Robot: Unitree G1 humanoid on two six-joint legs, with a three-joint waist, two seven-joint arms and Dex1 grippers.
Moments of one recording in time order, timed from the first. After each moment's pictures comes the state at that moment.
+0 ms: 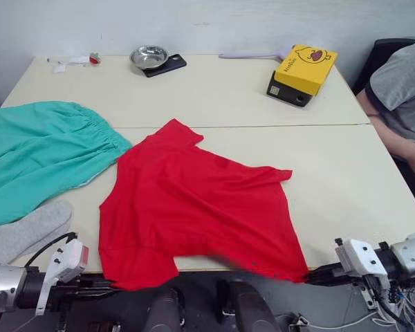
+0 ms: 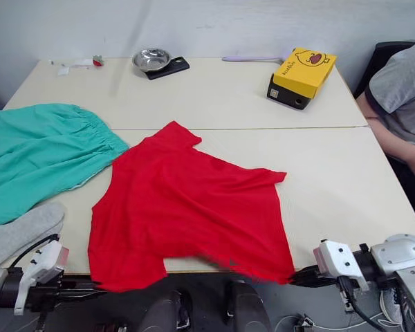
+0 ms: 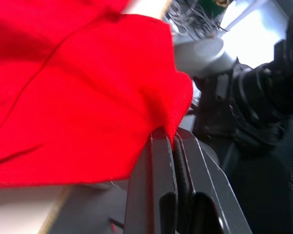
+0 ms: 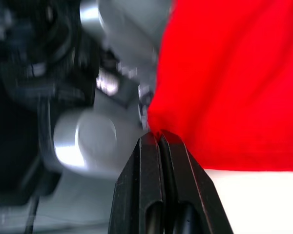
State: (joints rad) left arm 0.52 1.00 0.41 -0.40 -0.54 0.48 -1.30; right arm 0.21 -1.04 -0.12 -0.17 0.35 -0.07 1.54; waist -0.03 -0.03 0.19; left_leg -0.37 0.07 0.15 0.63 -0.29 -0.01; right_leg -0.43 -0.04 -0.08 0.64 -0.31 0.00
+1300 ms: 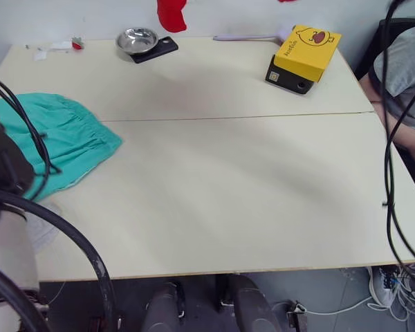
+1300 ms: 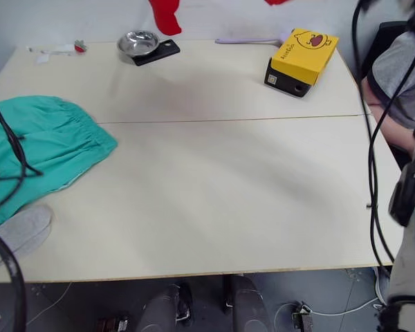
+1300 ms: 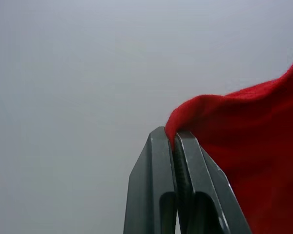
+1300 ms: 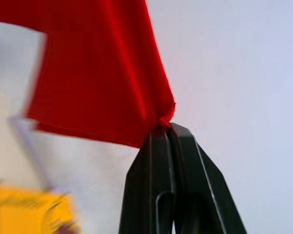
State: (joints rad) left arm -1.42 0.81 0.24 1.07 -0.22 -0.48 -0.81; right arm -1.30 -0.86 0.01 1.08 -0.11 -0.67 0.62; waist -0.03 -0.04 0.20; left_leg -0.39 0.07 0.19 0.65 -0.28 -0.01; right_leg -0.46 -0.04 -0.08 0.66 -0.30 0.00
